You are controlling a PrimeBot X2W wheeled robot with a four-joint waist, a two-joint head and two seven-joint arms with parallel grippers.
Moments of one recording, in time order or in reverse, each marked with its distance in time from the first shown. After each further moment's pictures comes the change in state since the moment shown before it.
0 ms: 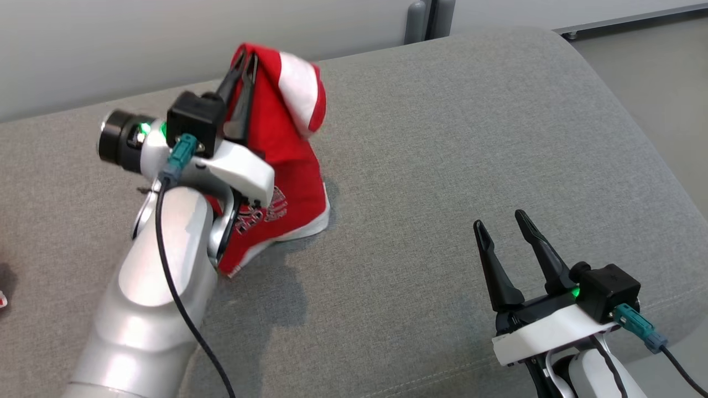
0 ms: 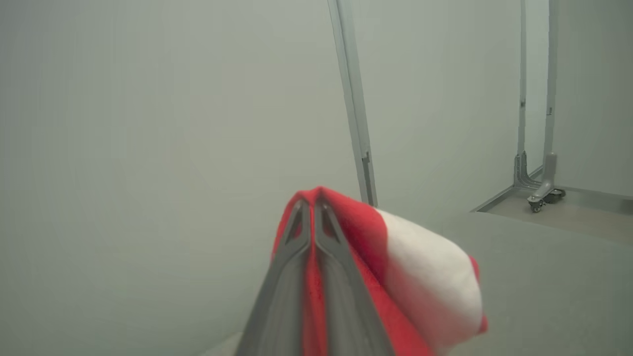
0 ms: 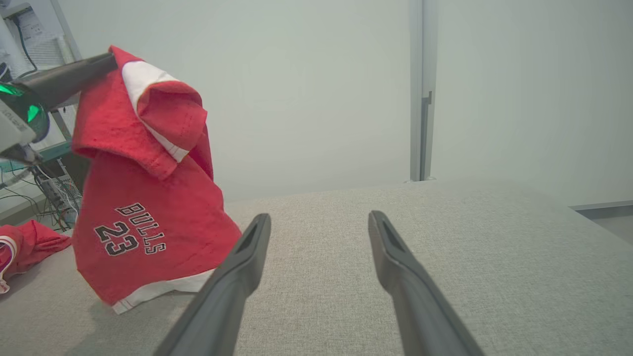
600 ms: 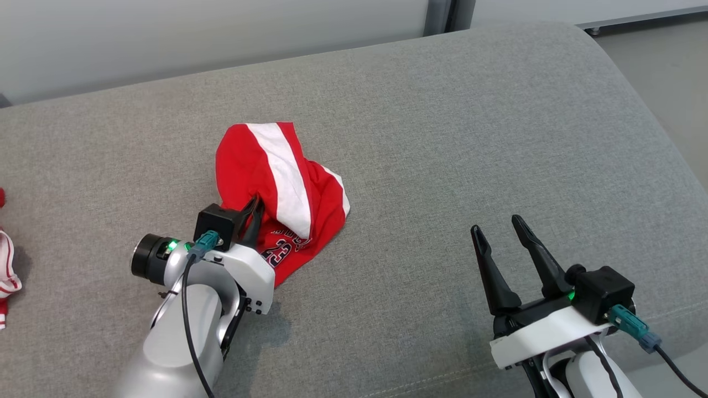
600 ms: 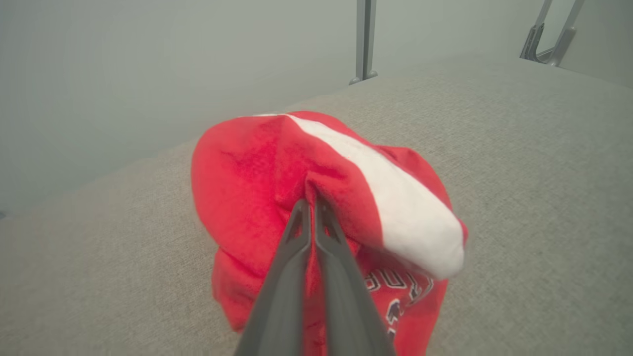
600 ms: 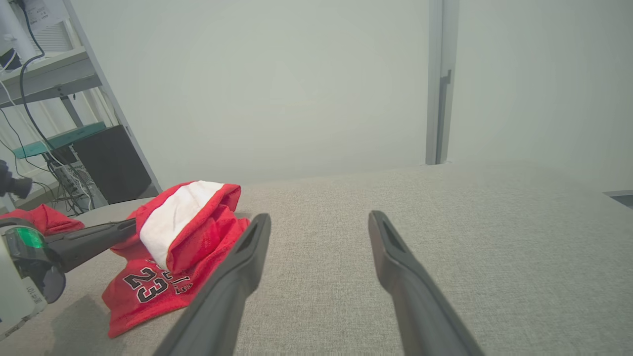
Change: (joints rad) left arm 0.155 -0.019 -0.052 0.311 -0.059 -0.056 -0.020; right arm -0.002 0.001 0.008 0.025 0.008 0.000 0.000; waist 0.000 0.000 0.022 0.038
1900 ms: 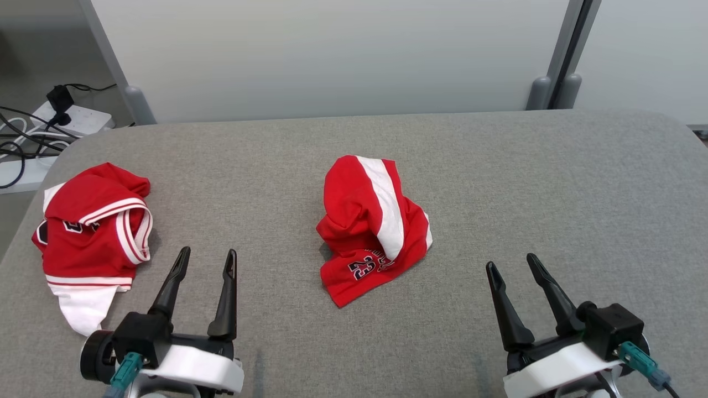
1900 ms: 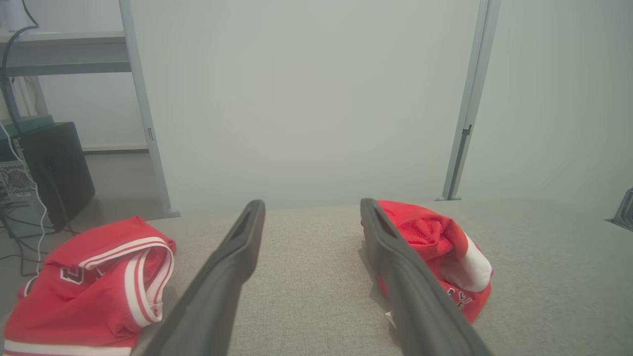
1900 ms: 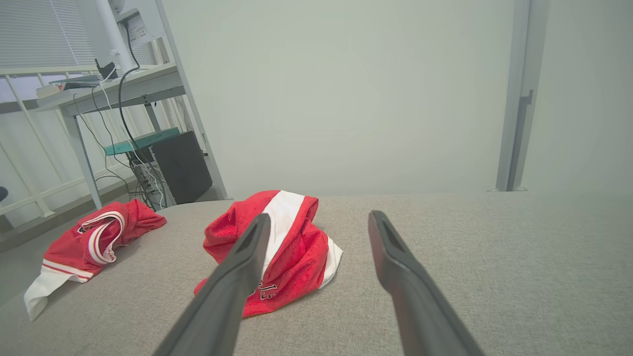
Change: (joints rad) left arm 0.537 0.016 0.242 -0.710 -0.028 0.027 -0.011; right arm 0.105 0.004 -0.044 -0.008 -0.030 0.000 0.000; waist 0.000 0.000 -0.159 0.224
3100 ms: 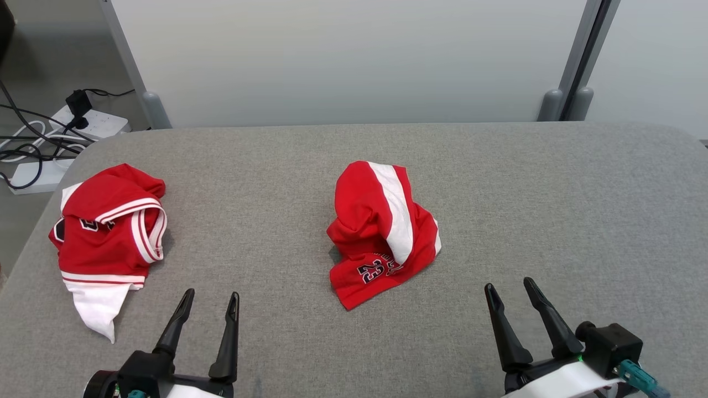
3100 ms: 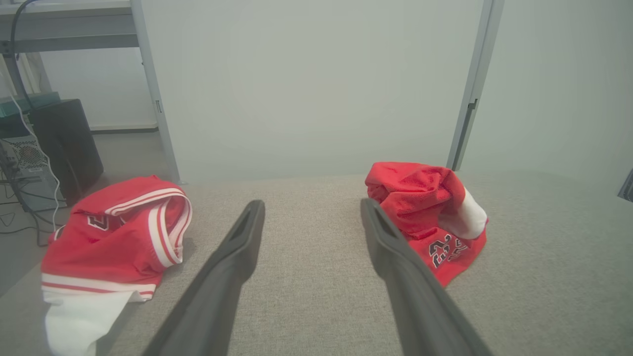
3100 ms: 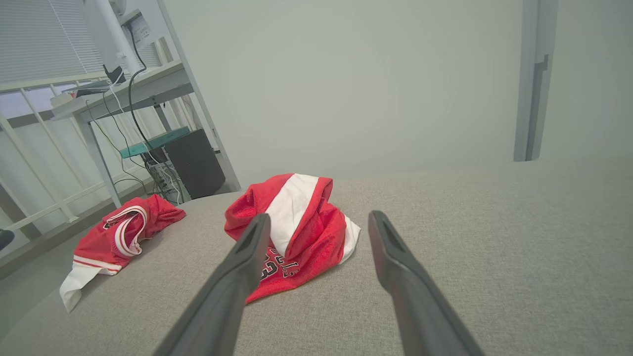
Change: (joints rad) left arm 0.134 -0.036 0.065 -0.032 0.073 -0.076 -0.003; right arm 0.077 0.008 0.007 -0.009 0.063 0.000 0.000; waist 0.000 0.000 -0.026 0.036
